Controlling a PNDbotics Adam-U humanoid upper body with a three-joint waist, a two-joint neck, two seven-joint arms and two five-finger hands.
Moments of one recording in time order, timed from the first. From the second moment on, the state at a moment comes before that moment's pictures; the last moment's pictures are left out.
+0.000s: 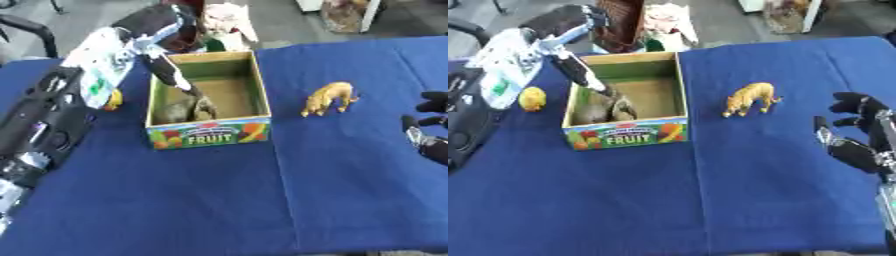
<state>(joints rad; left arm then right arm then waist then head) -0.81 0.65 -0.25 -1.37 -0.75 -0.09 -0.27 -0.44 -0.29 0.00 -1.37 0.19 -0.20 0.04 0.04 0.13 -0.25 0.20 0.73</state>
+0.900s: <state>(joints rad) -0.70 0.76 -0.12 -1.14 -0.74 0.11 -0.21 -0.43 -0.30 -0.01 -1.37 0.19 -0.20 0.03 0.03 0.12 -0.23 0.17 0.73</state>
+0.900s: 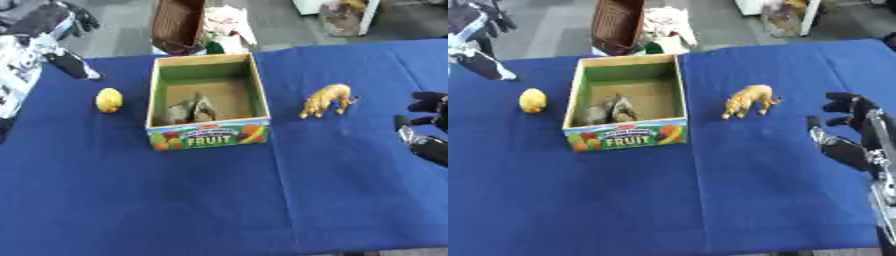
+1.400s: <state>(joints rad) -0.73 0.70 -0.12 -0.96 -0.79 0.07 -0.22 -0.43 -0.30 -0.01 -1.37 0.19 -0.20 0.03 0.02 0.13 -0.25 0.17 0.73</state>
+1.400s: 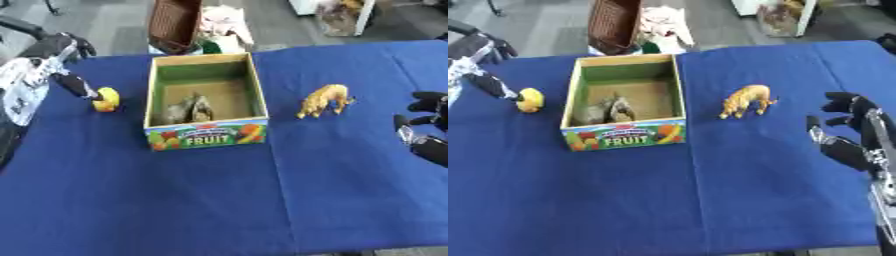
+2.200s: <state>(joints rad) -0.73 0.65 -0.11 -0.87 -0.81 0.10 -0.13 -0.44 -0.30 -0.01 -1.37 0.19 -0.20 0.03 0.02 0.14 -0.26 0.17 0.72</state>
